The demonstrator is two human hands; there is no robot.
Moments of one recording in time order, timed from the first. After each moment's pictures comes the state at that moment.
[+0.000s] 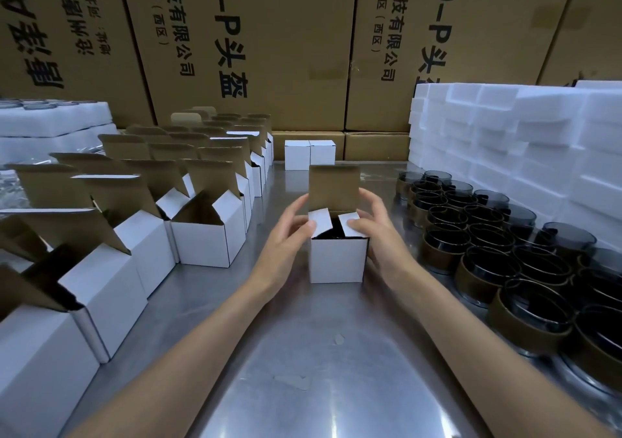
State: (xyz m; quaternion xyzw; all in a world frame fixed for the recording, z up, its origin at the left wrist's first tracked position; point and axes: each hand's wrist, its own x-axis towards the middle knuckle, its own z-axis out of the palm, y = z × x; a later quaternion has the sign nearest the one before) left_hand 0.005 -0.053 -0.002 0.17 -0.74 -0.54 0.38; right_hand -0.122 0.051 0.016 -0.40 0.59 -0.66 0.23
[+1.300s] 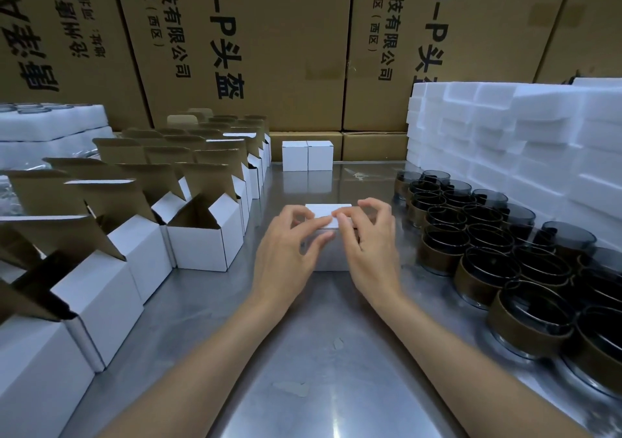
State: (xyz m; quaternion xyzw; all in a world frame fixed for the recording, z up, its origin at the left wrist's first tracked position) left_hand -0.001 -0.044 -0.006 0.16 -0.83 -0.18 0.50; right_hand -0.105 0.045 -0.004 -0.44 0.72 -0.52 -0.13
